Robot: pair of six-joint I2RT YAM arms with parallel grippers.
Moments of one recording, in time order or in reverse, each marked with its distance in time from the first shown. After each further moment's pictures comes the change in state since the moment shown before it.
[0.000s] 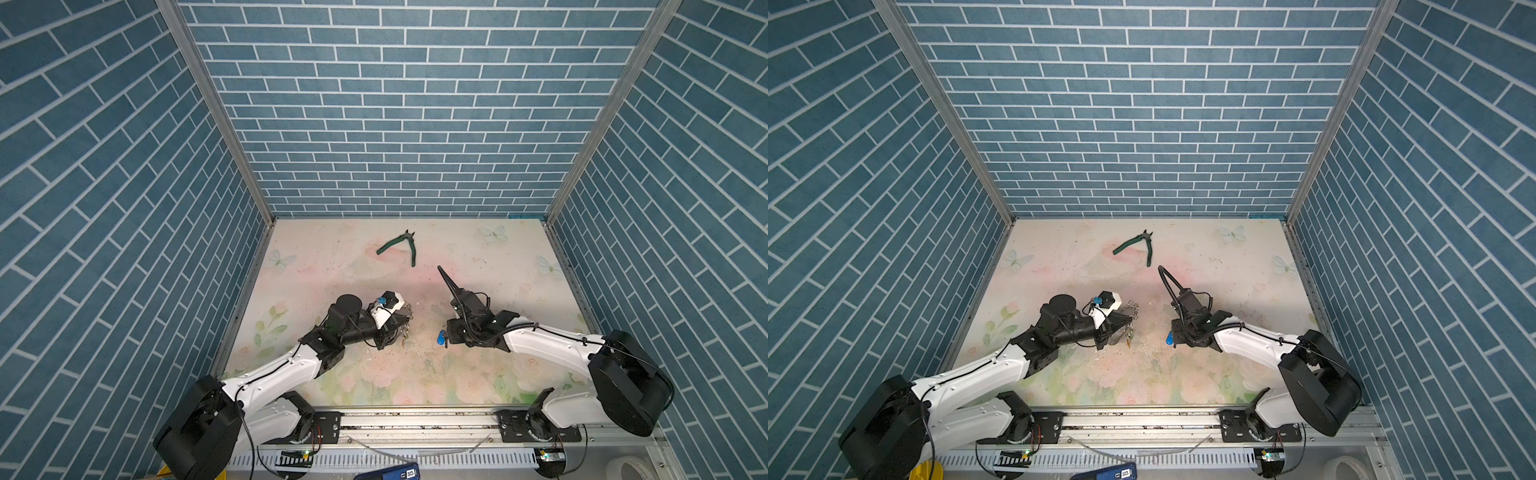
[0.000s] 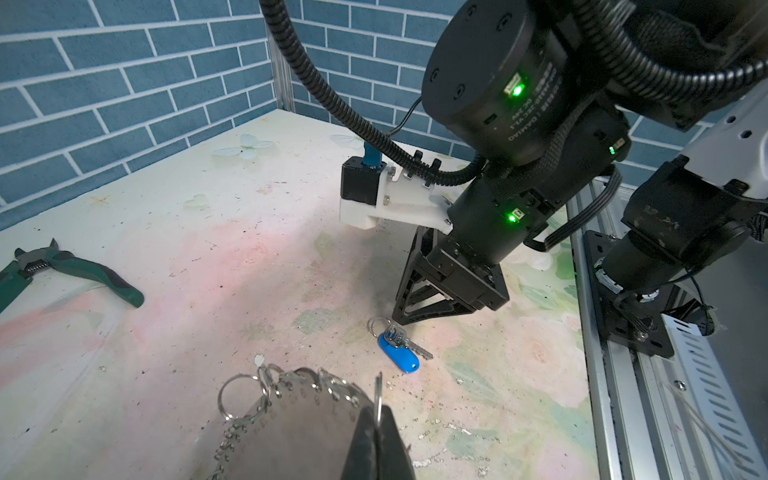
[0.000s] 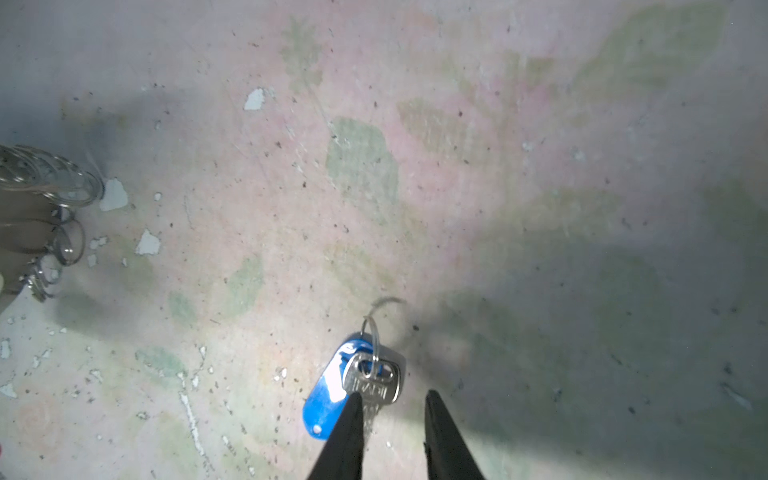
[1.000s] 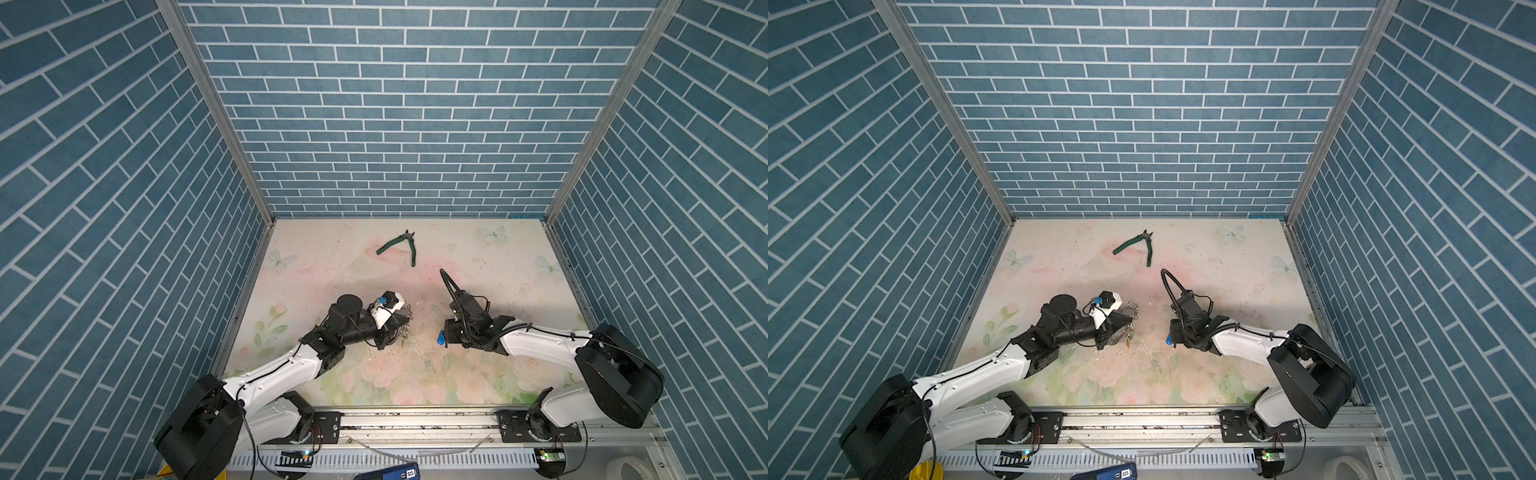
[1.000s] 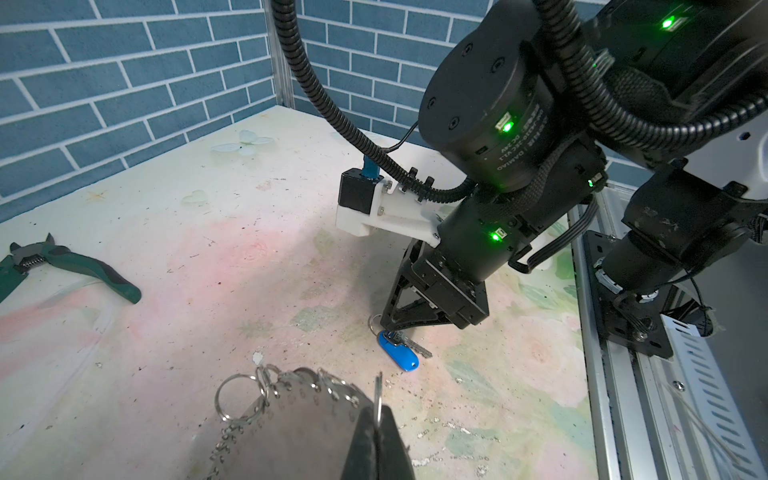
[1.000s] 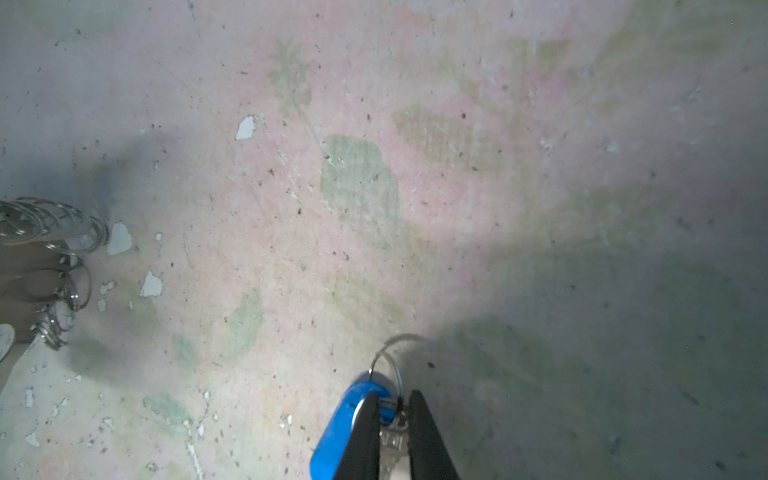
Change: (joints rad) left arm 0.000 0.007 0.000 0.001 0.000 -0.006; right arm 0.000 0.053 -0.049 0.161 -0.010 0.084
